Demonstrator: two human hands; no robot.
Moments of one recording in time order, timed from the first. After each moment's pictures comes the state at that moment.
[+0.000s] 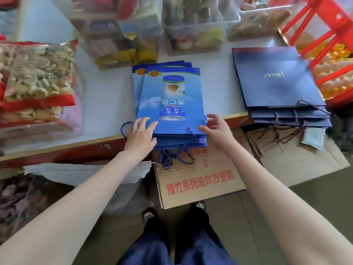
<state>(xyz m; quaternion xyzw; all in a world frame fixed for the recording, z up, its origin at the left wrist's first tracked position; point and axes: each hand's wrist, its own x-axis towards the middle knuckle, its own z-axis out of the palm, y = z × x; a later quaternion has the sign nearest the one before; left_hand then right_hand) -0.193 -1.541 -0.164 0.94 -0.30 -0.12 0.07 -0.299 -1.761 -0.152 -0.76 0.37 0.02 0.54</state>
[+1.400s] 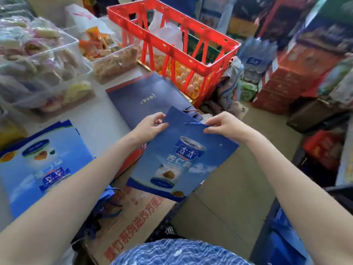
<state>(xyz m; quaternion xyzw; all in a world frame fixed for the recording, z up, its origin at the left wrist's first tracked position) -0.293 -1.857 -0.042 0.63 -0.51 -0.42 0.40 -0.522 -1.963 0.011 -0.82 0.41 -0.02 0.40</state>
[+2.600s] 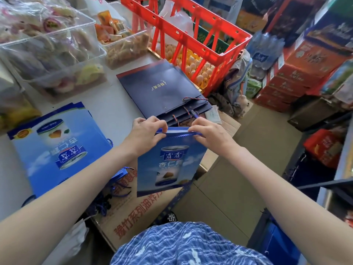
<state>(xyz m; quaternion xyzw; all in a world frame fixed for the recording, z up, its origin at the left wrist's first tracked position) -0.282 -1.766 -0.061 0.71 -0.65 -0.13 0.25 -0.486 -1.871 -0.039 -0.95 0.25 -0.10 0.13</state>
